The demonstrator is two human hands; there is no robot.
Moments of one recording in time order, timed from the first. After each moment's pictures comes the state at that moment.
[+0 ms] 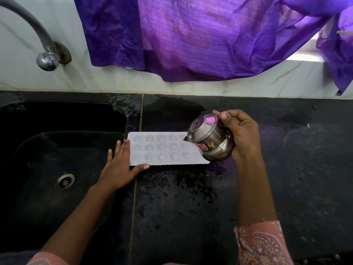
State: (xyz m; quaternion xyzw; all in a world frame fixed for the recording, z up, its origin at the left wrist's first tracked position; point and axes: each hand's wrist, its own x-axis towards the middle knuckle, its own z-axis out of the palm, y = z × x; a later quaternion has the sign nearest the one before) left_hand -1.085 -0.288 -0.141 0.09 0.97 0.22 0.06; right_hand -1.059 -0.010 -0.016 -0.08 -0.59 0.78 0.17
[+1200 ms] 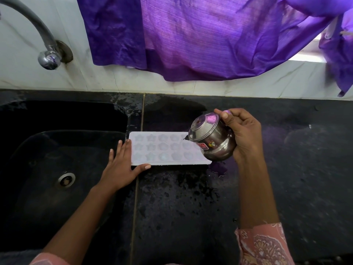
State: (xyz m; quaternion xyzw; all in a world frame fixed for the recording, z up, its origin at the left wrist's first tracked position) left_hand -1.085 -0.291 -0.145 0.09 0.97 0.23 0.05; right_hand -1.055 -0.017 -0.007 -0.09 -0.61 0.76 0.18
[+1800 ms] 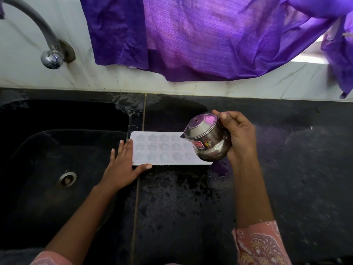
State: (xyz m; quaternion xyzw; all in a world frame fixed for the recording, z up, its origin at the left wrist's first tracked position) left_hand -1.086 -0.291 -0.145 0.09 0.97 0.23 0.06; right_hand -1.062 -0.025 -0.018 -0.10 -0.55 0.81 0.17
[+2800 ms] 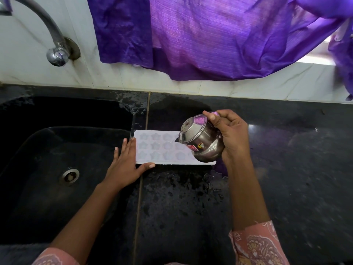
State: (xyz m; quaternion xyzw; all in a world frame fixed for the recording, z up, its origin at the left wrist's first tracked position) left_hand -1.084 -0.290 -0.144 0.09 0.97 0.23 0.07; right_hand -1.068 -0.046 -0.017 -0.08 -0.62 0.76 0.16
